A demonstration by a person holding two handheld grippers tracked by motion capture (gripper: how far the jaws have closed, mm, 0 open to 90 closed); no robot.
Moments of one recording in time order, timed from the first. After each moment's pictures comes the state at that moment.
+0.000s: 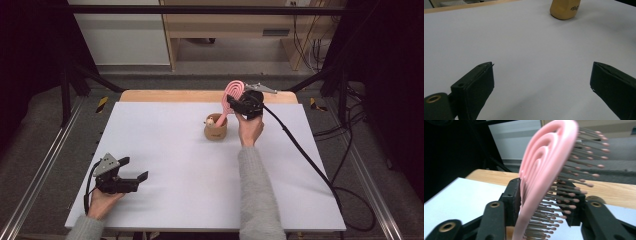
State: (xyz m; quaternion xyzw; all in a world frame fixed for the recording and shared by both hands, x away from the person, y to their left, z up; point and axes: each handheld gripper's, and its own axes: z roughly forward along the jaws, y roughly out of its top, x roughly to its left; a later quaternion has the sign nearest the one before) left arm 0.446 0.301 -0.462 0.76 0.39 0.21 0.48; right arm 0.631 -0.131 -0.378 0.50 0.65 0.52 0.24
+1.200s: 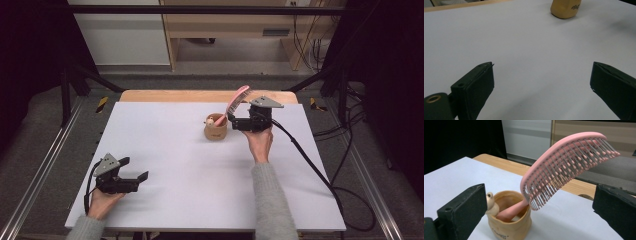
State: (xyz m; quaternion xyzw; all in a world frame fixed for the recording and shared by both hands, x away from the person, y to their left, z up) left arm 0.446 0.301 -0.462 0.76 0.40 0.21 0.48; right arm 0.586 -0.150 -0.386 0.41 0.70 0.52 0.27
